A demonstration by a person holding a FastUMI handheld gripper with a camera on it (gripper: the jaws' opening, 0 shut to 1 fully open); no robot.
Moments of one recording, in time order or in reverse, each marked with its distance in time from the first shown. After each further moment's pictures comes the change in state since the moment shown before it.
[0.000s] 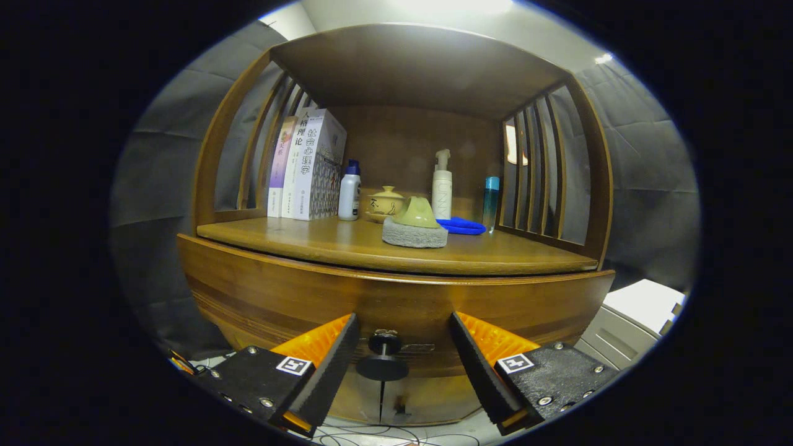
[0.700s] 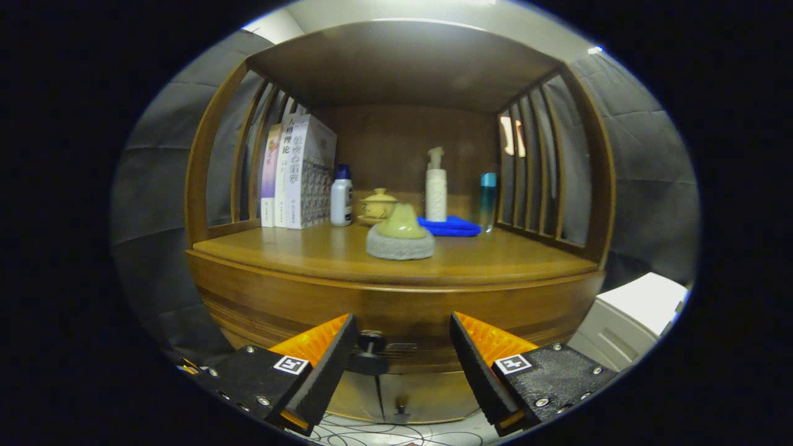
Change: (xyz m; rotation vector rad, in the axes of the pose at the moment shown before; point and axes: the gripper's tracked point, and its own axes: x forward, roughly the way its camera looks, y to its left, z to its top) arm -0.014 -0.036 0.031 0.033 0.017 -0.007
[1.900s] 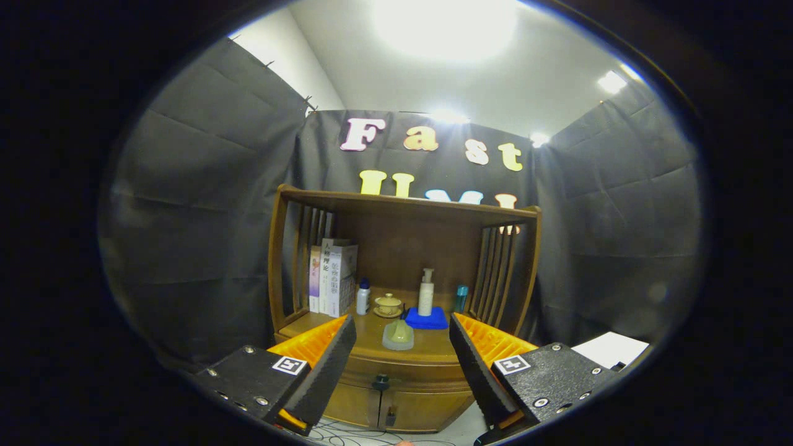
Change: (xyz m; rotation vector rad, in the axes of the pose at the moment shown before) arm -0.189 0.003 0.225 -0.060 -0.200 0.094
